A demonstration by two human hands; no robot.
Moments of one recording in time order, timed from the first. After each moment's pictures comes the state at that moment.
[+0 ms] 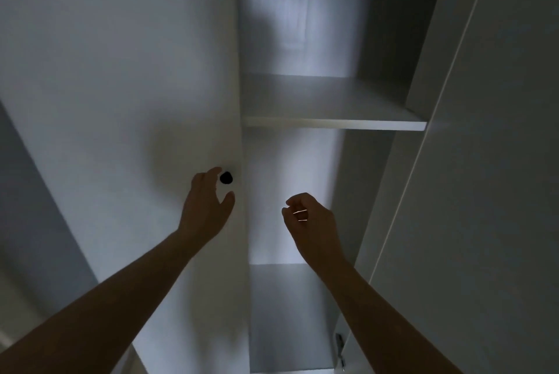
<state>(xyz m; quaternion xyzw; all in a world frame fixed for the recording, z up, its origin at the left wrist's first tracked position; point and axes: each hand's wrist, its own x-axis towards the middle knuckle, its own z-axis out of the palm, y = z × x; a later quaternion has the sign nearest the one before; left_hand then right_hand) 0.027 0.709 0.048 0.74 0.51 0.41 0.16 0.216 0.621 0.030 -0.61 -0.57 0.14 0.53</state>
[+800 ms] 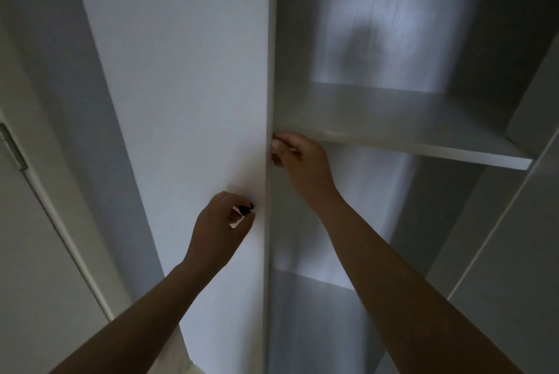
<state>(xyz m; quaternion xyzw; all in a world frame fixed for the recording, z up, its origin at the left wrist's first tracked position) 0.018 0.664 0.045 0.69 0.52 0.50 0.09 0.179 0.712 0.134 -0.40 -0.67 0.28 0.55</state>
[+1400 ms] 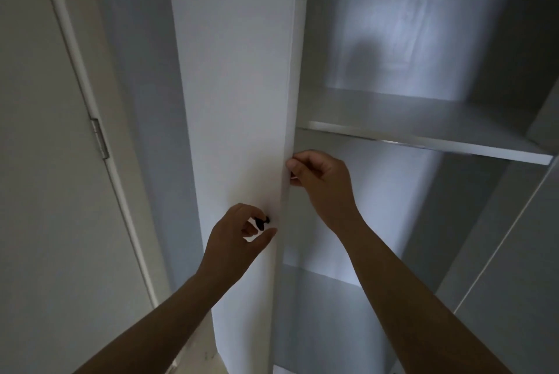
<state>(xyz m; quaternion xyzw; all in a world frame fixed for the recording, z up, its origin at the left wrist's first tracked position) -0.061 0.579 0.040 0.68 0.51 0.51 0.13 0.105 0.622 0.124 -0.32 -0.67 0.32 0.59</state>
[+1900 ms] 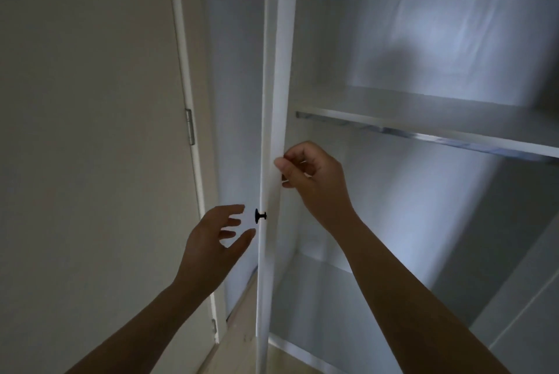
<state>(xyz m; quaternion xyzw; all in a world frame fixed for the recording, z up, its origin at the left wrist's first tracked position) -0.229 0.472 0.033 0.63 0.58 0.52 0.10 -0.053 0.549 0.125 -0.27 -0.74 0.28 0.54</state>
